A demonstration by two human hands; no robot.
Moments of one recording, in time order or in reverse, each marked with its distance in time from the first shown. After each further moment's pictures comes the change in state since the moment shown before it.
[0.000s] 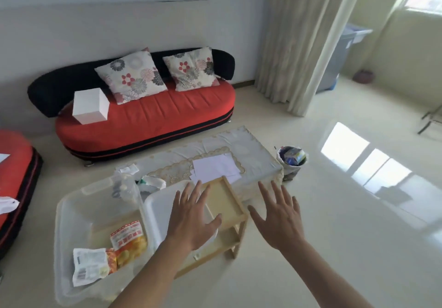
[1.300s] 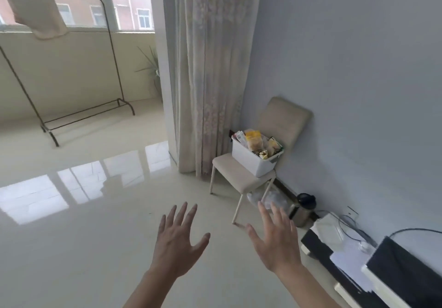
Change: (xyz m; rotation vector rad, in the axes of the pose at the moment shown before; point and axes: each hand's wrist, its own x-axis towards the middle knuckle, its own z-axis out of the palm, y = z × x) left_hand 0.137 0.810 0.199 -0.213 -0.426 1.496; right_hand -0.246 0.552 -0.189 -0.060 0.453 1.676
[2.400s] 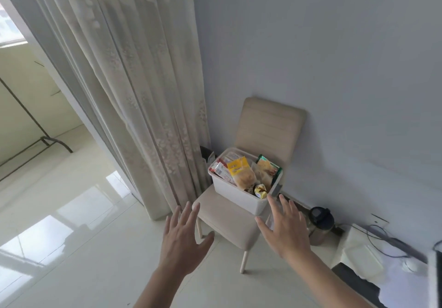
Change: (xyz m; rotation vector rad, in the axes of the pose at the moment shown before) left_hand 0.546 -0.001 0.095 0.028 -0.171 0.227; right_hand 0.492 0.055 0.061 0.036 -0.013 0.308
